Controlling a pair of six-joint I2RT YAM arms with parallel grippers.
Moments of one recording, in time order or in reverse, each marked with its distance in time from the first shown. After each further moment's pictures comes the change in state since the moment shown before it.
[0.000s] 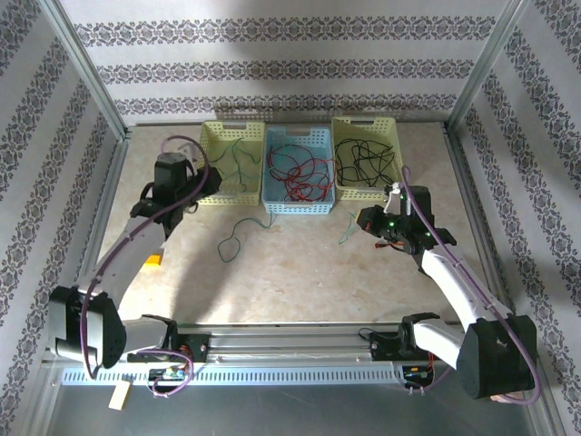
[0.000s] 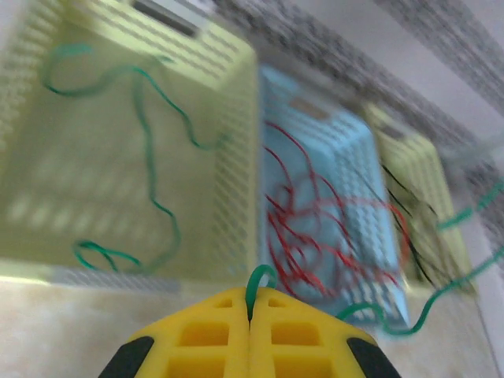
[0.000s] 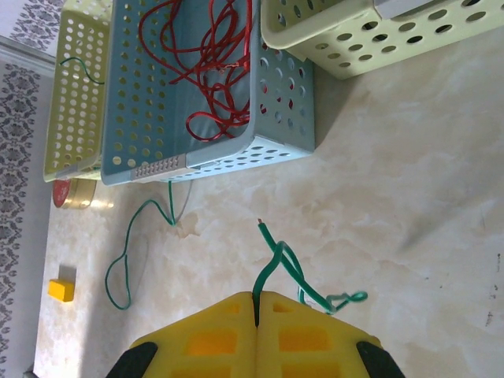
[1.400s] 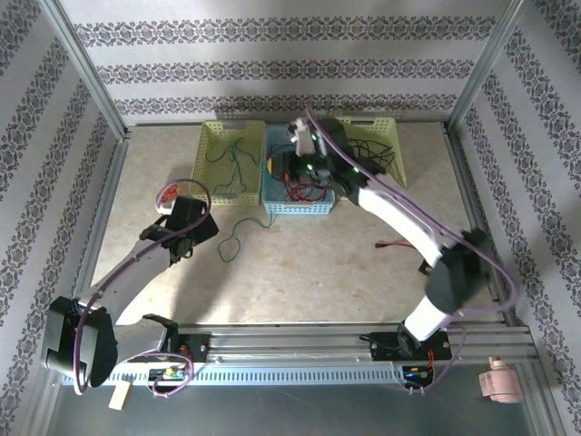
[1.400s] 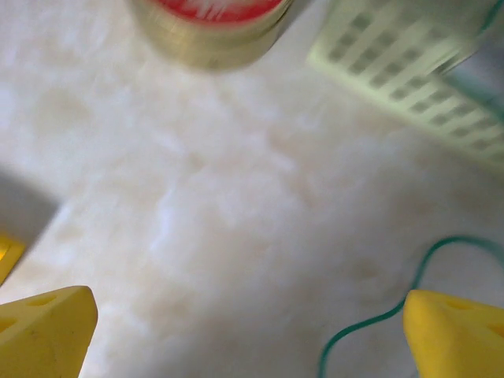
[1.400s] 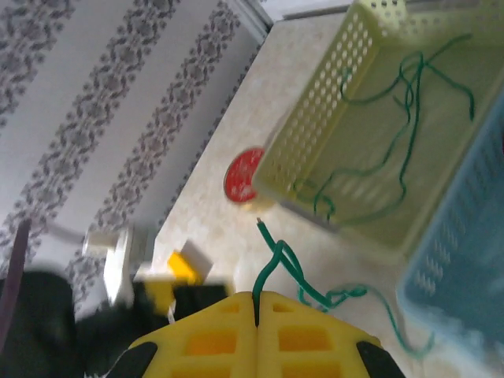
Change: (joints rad) left arm -0.103 -0.137 -0.296 -0.369 -0.439 -0.145; right arm 0.471 0.637 0.909 -0.024 0.073 -0.033
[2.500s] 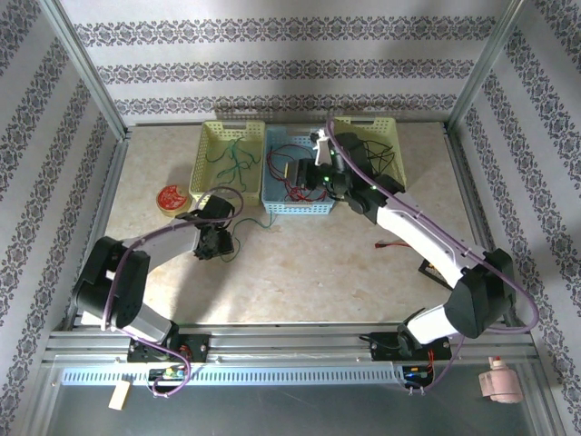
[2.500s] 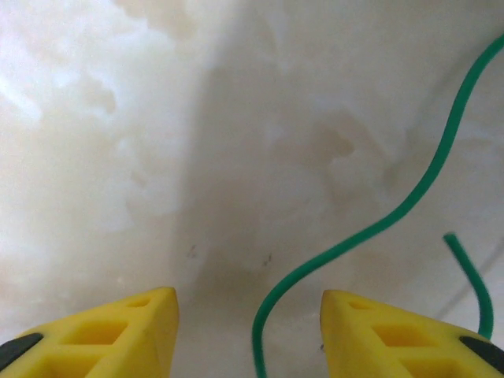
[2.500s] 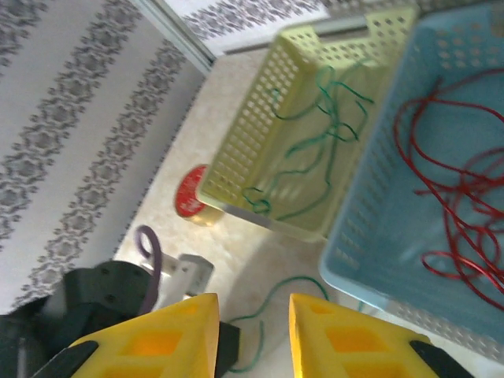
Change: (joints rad) left arm -0.112 0.390 0.114 0.010 0.178 0.122; right arm -0.025 -0.262 -0.315 0.052 0.150 0.002
